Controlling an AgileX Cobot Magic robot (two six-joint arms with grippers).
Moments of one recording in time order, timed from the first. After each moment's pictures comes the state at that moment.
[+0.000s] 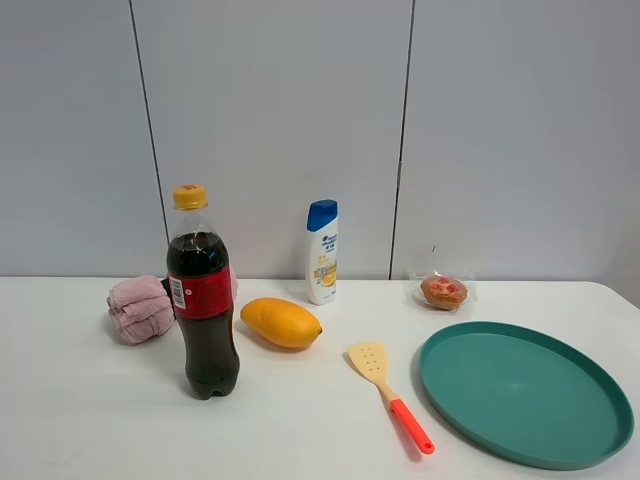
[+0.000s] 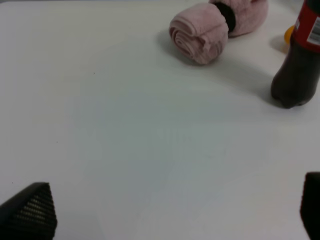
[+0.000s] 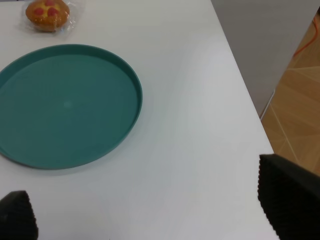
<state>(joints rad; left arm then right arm) 0.03 -0.01 -0.51 -0.02 1.06 0.02 -0.01 0.00 -0.50 -0.02 1.06 -0.02</state>
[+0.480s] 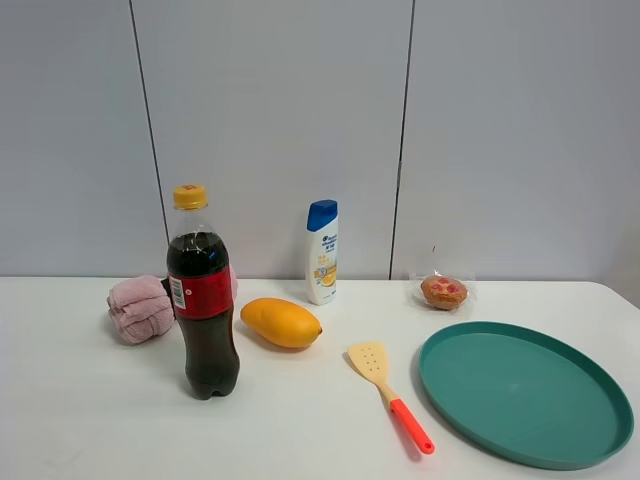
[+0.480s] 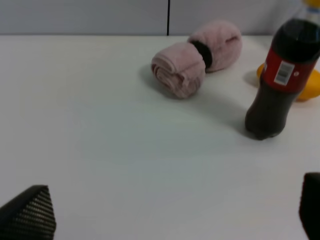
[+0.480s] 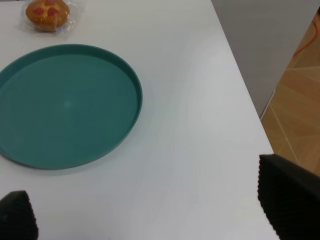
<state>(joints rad) 0.03 0.07 -0.61 -0.08 1.03 0.02 -0.01 0.00 -0.50 -0.02 1.06 -0.02</state>
